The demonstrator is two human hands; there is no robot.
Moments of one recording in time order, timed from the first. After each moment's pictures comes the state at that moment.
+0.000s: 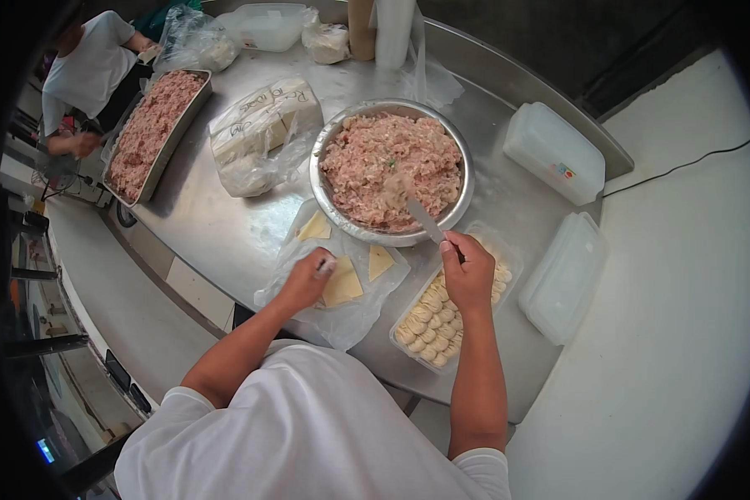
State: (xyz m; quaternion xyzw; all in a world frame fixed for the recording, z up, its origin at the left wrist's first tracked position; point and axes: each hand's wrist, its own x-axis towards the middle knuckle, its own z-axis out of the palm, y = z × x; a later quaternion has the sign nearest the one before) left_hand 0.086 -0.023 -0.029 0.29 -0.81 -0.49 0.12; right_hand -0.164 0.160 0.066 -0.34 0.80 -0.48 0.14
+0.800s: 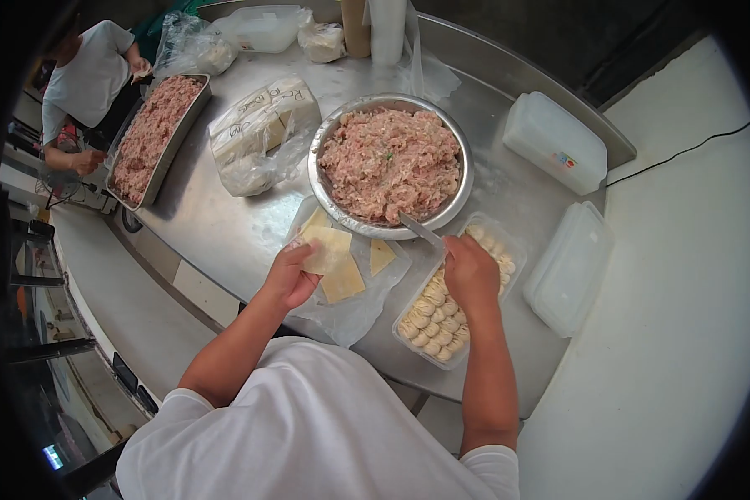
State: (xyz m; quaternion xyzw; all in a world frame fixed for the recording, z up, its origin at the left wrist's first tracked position) left_hand 0.078 -0.031 0.035 0.30 -0.15 -0.92 0.21; right_hand -0.162 0.174 0.074 -0.46 0.85 -0.27 0.02
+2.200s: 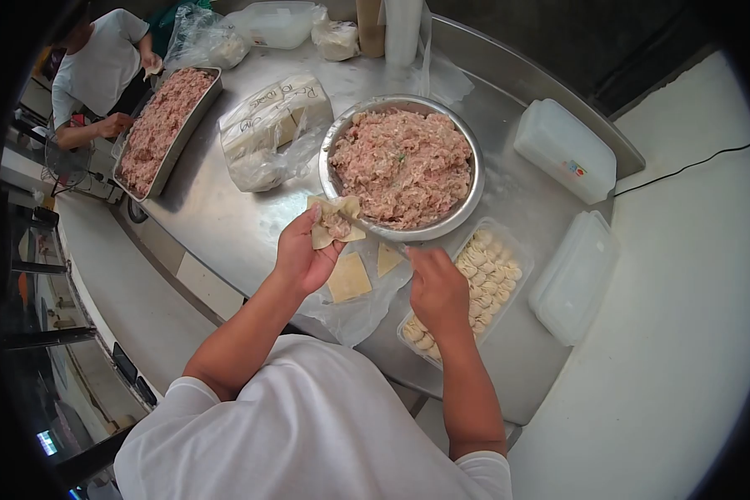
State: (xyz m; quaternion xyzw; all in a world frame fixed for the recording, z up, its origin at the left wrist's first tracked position) left_hand 0.037 -0.037 0.078 0.26 -0.13 -0.92 0.27; right_hand -0.099 0.151 0.090 -0.50 0.78 -0.37 0.02
